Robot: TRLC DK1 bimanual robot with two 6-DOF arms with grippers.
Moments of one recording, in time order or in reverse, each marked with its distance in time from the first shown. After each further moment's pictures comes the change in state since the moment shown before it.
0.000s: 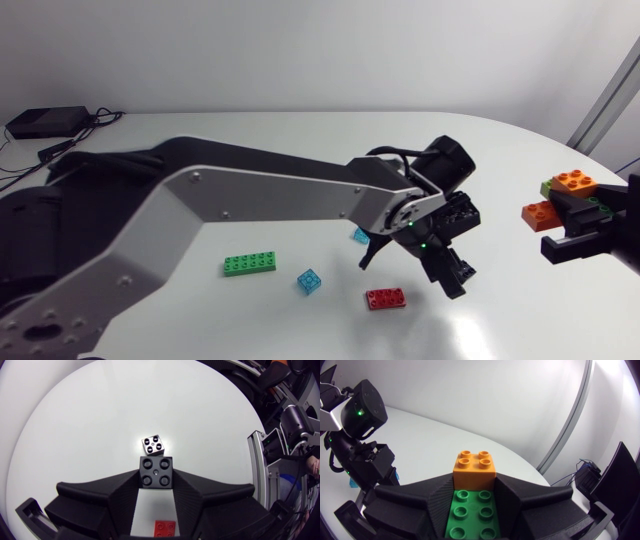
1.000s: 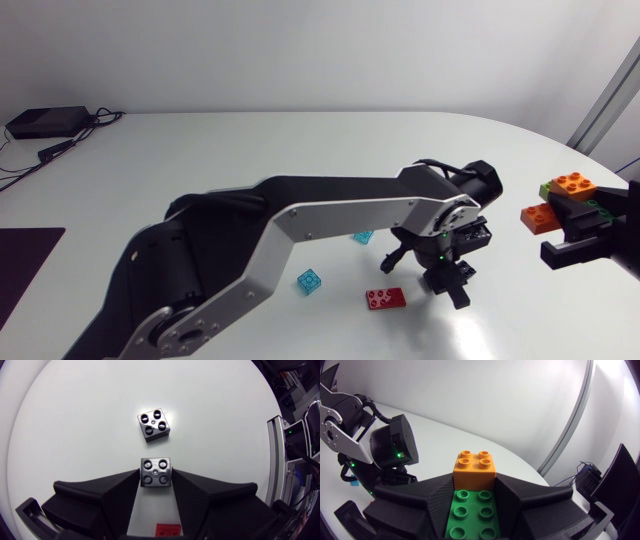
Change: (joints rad) left arm -0.045 0.252 0.368 -0.353 -0.119 0.011; right arm -0.006 -0.028 -0.020 0.005 -0.023 -0.011
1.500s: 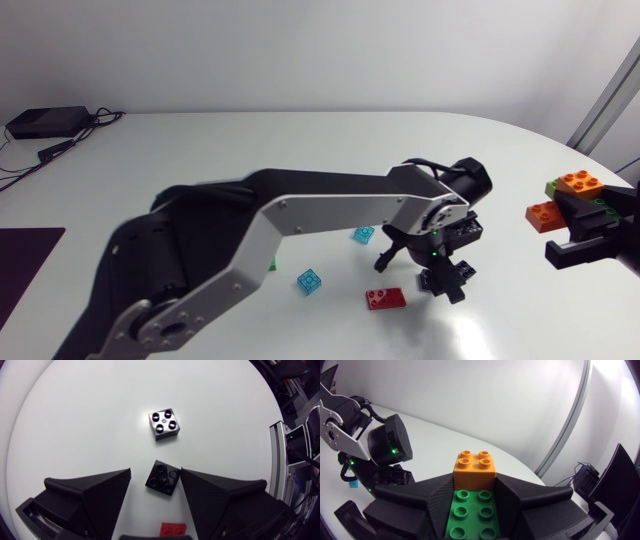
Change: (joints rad) left arm 0.022 -0.049 -0.092 0.087 0.000 -0.034; right arm -0.012 -0.023 0.002 -0.001 0.000 0.000
